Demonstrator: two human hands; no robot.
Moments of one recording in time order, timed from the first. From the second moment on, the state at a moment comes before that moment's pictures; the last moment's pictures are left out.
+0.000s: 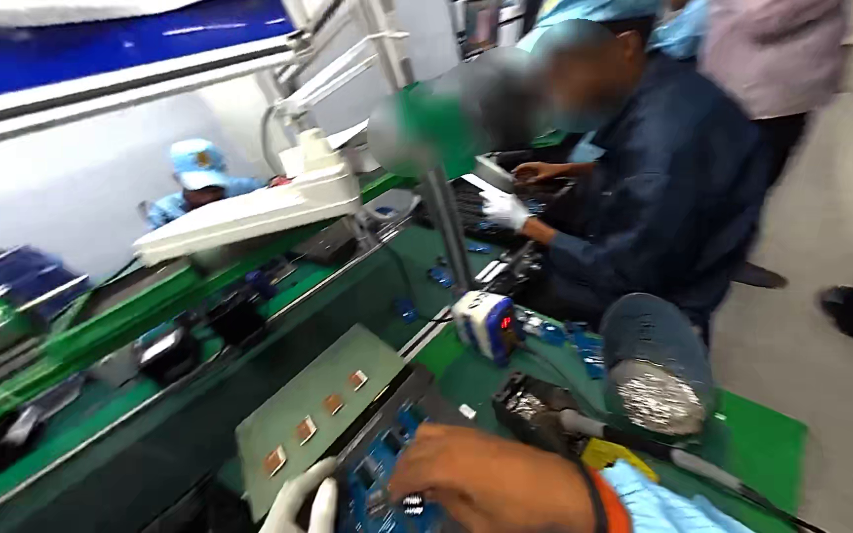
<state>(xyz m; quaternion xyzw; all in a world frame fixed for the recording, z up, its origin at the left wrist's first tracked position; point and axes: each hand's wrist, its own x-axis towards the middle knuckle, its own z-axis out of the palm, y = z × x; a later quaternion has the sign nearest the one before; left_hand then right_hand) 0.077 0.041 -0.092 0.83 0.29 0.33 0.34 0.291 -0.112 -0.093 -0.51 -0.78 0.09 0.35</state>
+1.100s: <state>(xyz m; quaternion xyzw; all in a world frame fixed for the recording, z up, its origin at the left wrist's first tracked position) 0.082 0.038 -0.100 0.78 0.37 0.35 0.37 0.283 -0.052 -0.074 -0.62 -0.75 0.05 0.22</state>
